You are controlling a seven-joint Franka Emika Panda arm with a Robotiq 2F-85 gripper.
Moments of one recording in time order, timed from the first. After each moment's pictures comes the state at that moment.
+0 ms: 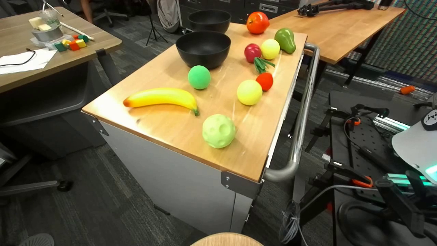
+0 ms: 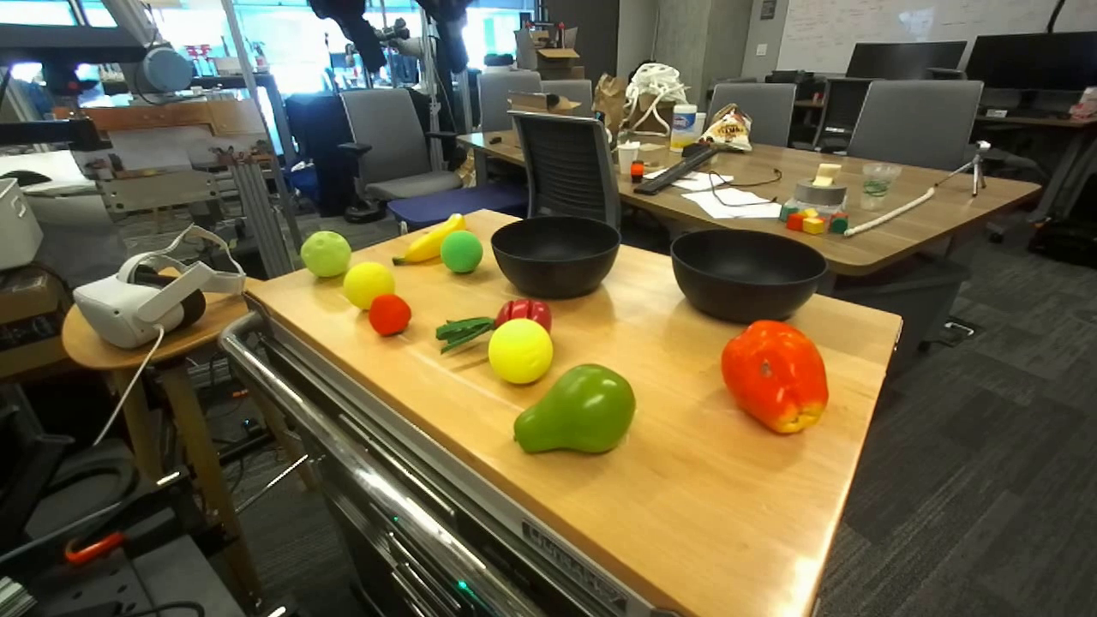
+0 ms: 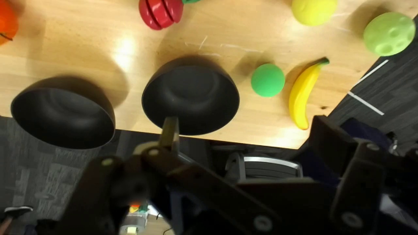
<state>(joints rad) 0.04 -0.55 -0.13 -2.46 0.03 2.31 -0.31</state>
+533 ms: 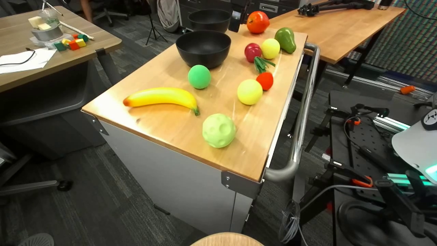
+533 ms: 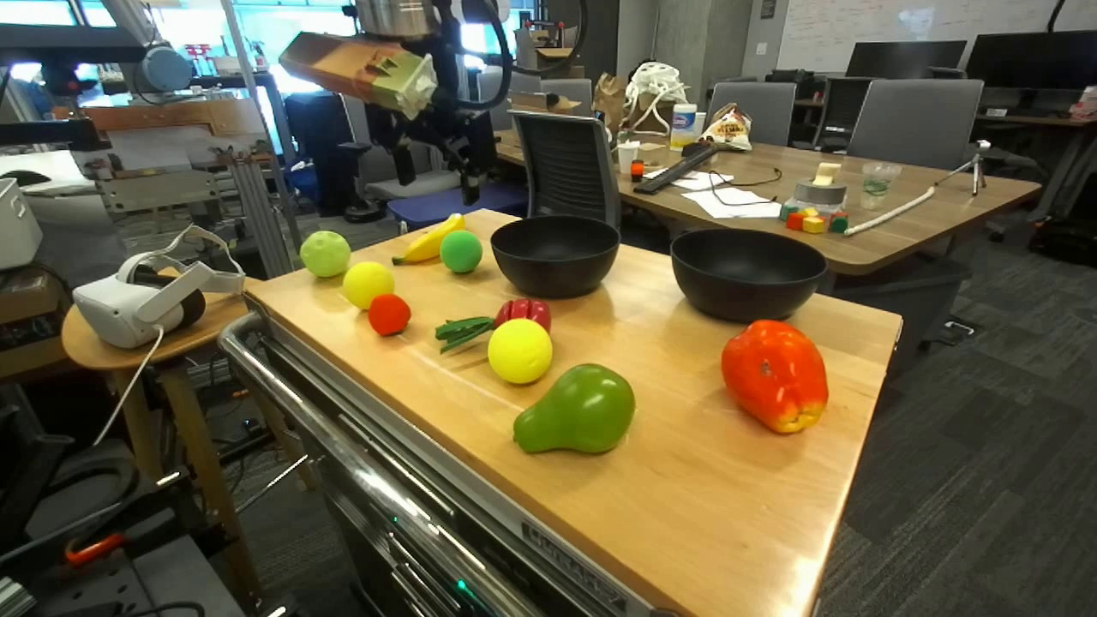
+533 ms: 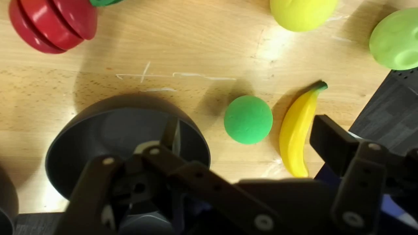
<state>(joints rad) 0.12 -0.15 -0.11 -2.36 0.21 2.39 -0.32</state>
